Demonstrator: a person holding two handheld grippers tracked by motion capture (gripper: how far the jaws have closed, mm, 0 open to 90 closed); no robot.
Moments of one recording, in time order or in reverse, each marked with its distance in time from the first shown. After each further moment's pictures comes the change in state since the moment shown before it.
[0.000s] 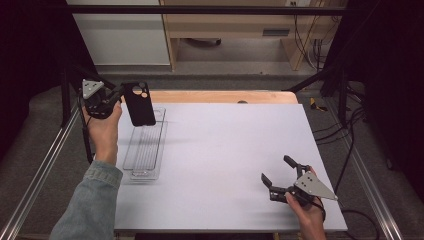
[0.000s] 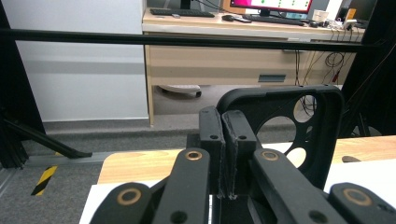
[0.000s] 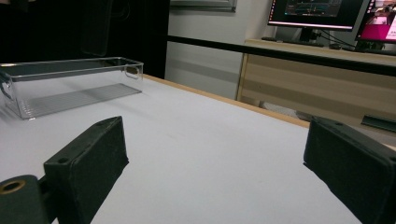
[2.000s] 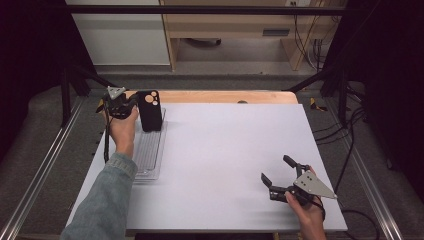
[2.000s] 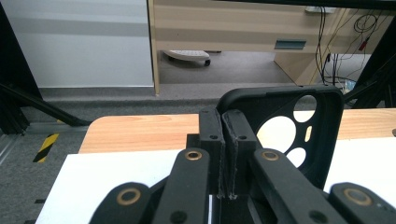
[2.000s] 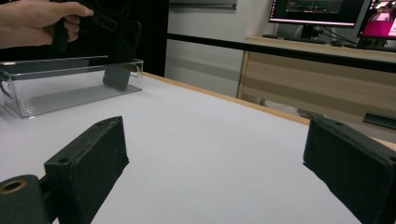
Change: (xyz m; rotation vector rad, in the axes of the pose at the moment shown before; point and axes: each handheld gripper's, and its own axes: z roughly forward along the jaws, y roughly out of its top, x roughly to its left) left arm 0.005 -0.054 0.076 0.124 0.039 -0.015; right arm -0.001 -0.001 0.002 0.009 0.003 0.009
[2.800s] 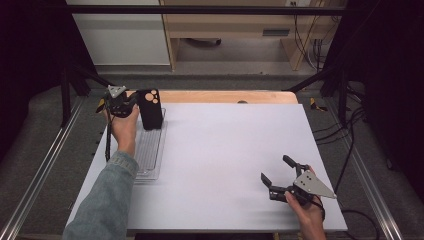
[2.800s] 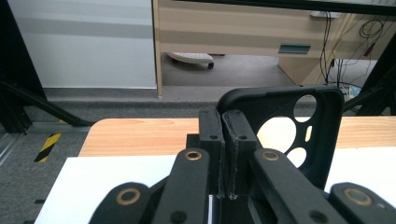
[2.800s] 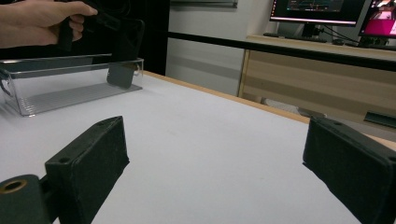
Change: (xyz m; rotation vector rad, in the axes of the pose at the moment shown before) left arm 0.001 0.000 0.008 -0.011 0.018 -0.015; right arm 0.000 -0.001 0.001 0.005 0.004 -0.004
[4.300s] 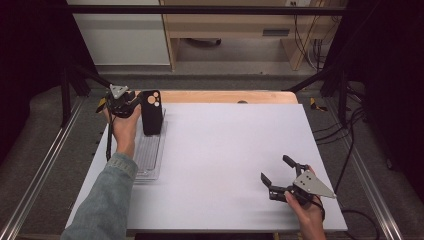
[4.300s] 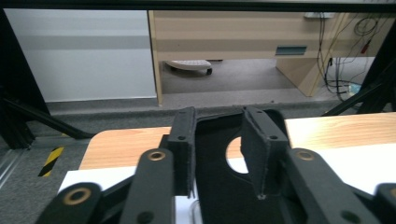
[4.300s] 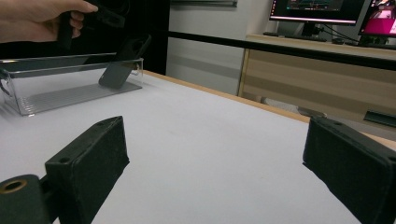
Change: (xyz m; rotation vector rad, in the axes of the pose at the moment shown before) left arm -0.009 0.004 -0.007 -0.030 -0.014 0.059; right arm 0.000 0.000 0.000 0.002 -0.002 0.002
